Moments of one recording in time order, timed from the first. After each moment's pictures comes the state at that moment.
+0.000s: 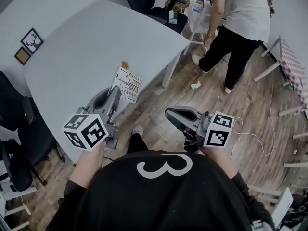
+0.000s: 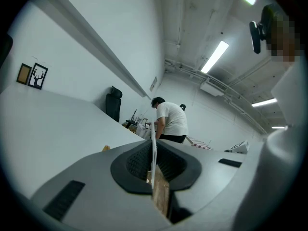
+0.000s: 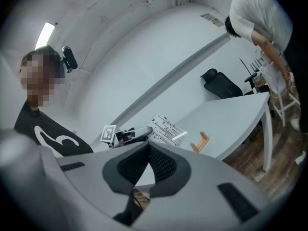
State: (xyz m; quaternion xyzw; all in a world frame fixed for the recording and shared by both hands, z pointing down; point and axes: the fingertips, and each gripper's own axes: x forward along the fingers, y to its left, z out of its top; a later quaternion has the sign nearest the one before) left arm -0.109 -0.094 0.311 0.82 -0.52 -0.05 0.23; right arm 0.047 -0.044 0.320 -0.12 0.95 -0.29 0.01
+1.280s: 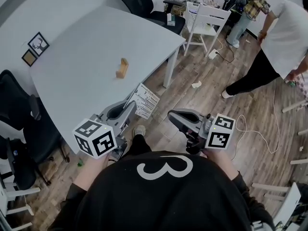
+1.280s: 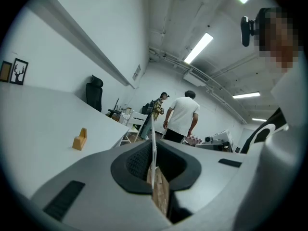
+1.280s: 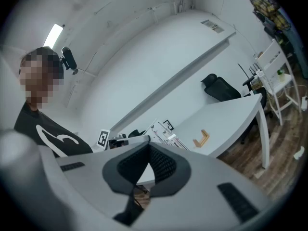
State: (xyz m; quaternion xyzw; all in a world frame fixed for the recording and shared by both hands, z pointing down) left arm -0.029 -0.014 0.317 0.87 -0.43 0.01 0.24; right arm 0.082 0.010 0.316 -0.13 0.95 -0.29 0.04
